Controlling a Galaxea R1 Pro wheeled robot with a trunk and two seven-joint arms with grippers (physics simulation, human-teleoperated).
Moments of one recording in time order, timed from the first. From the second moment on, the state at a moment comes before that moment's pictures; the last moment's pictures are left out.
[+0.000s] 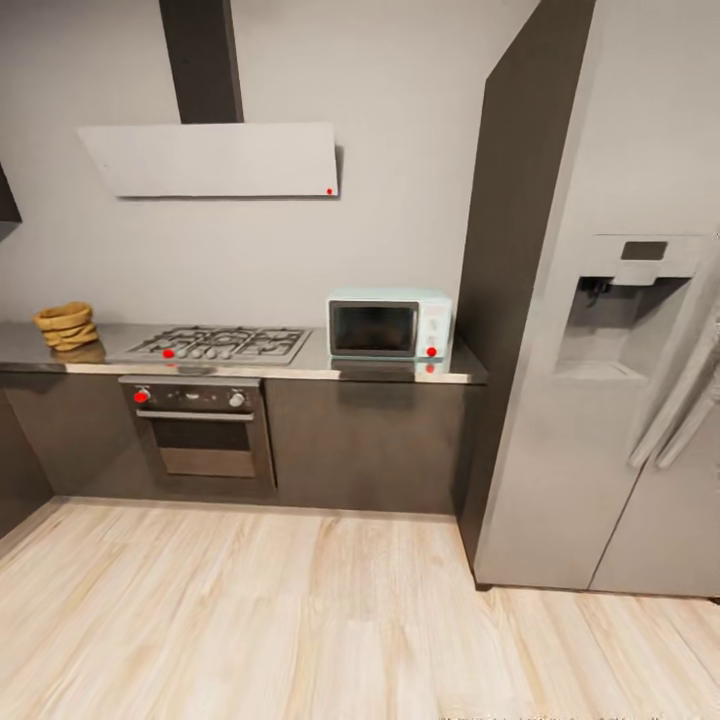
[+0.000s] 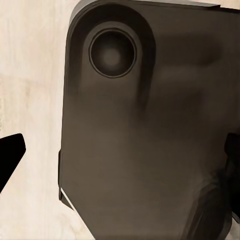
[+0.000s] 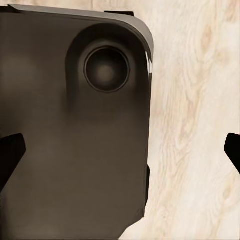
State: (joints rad) left arm 0.01 0.00 0.01 -0.04 0.12 0.00 0.00; right arm 0.00 -0.03 0.01 0.00 0.01 -0.08 -0.01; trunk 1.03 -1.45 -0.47
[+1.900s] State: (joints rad) left arm 0.01 0.00 0.01 -0.04 0.12 0.00 0.00; right arm 0.00 -0.03 0.01 0.00 0.00 -0.08 -0.01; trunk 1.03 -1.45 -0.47
